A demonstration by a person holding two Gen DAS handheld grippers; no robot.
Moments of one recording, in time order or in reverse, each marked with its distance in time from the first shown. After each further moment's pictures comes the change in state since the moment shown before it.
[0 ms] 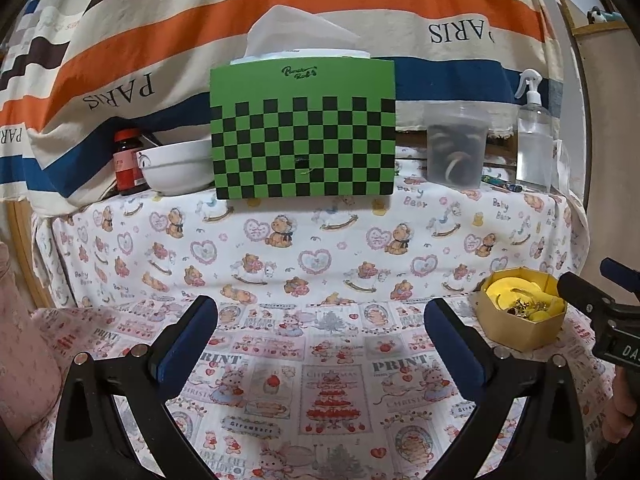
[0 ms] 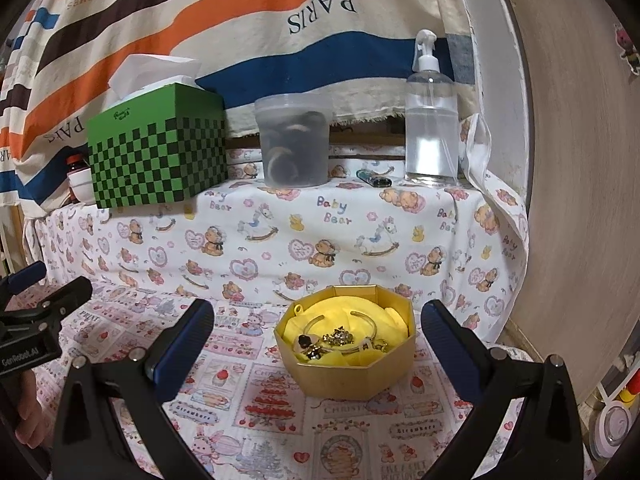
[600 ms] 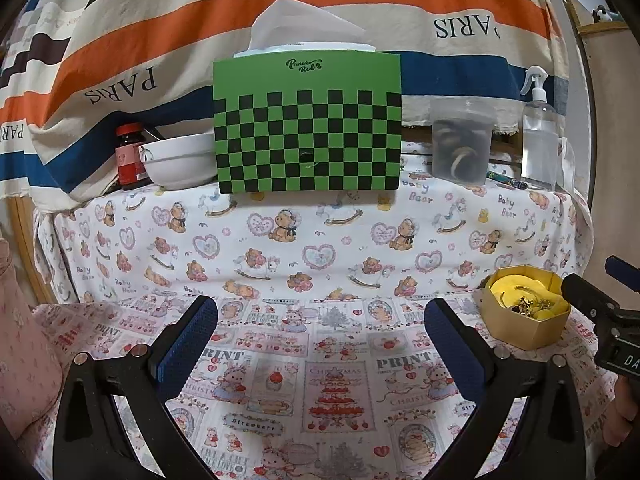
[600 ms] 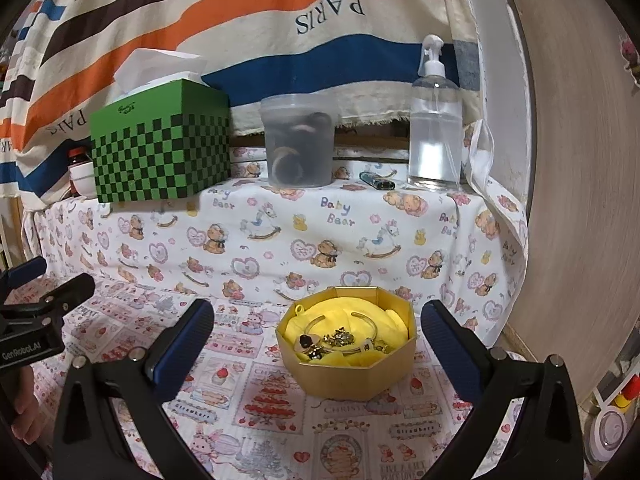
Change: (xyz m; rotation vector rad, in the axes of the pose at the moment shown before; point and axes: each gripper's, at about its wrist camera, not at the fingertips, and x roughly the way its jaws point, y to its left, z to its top) left arm 0.002 0.002 -0.001 -0.010 0.016 0.016; right arm -0.002 0.006 0.000 -0.035 -0.010 -0.007
